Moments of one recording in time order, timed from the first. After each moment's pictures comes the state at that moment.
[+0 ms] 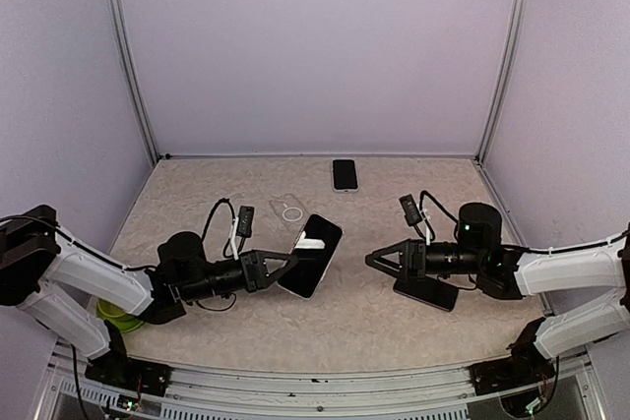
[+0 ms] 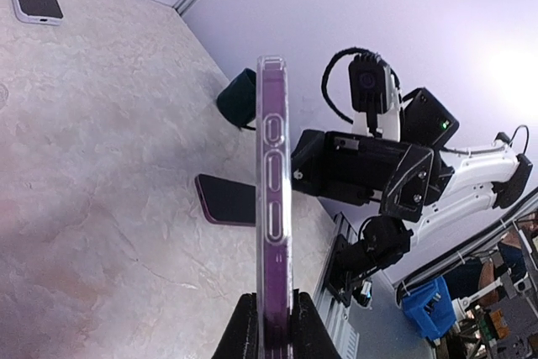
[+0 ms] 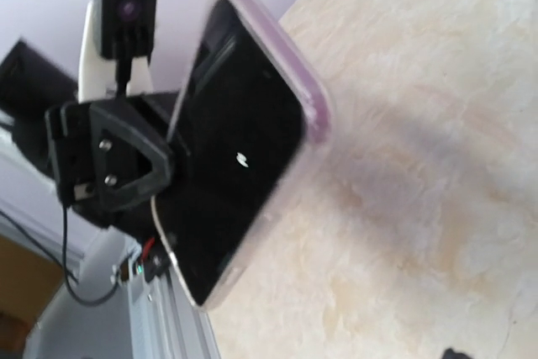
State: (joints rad) left arm -0.96 1.44 0.38 0.99 0.22 -0.80; right arm 0.71 1.22 0.42 0.58 -0.63 0.64
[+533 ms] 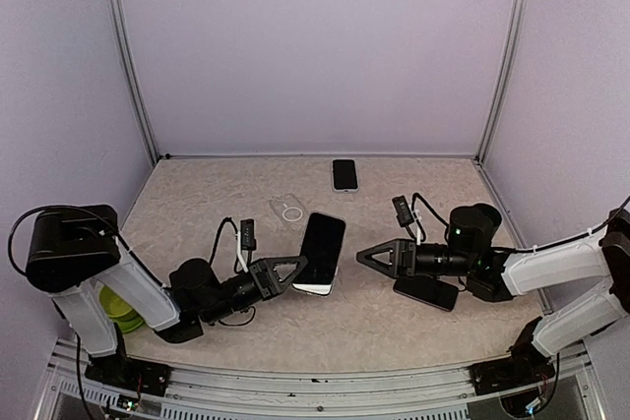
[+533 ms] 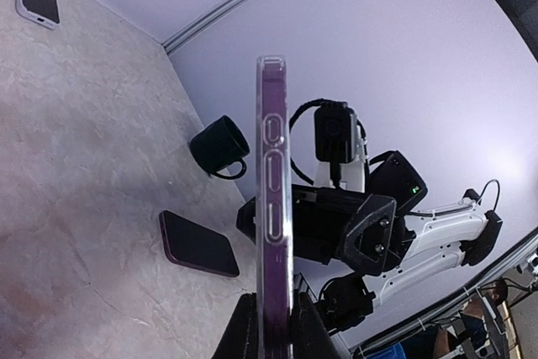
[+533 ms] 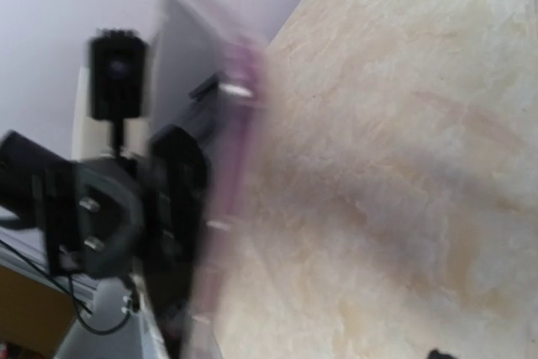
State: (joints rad) left arm -1.10 1.72 0.36 1.48 -0.05 -0.98; right arm 0.76 1.33 0.41 0.75 -0.57 0.75
